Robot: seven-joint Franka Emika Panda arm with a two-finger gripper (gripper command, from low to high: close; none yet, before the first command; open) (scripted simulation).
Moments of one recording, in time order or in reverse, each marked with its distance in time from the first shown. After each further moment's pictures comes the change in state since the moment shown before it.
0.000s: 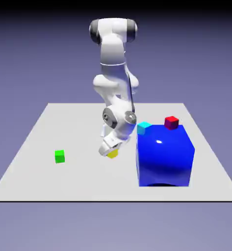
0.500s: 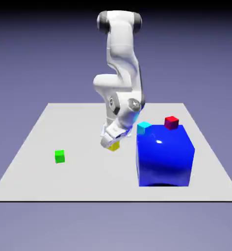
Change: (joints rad) arm 0.016 -0.281 0.137 0.125 0.344 -0.293 -0.424
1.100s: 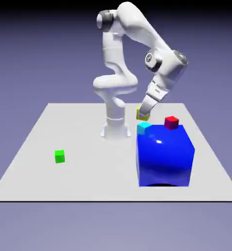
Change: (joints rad) arm 0.530 -0.131 -0.105 0.524 0.178 -0.678 -0.120
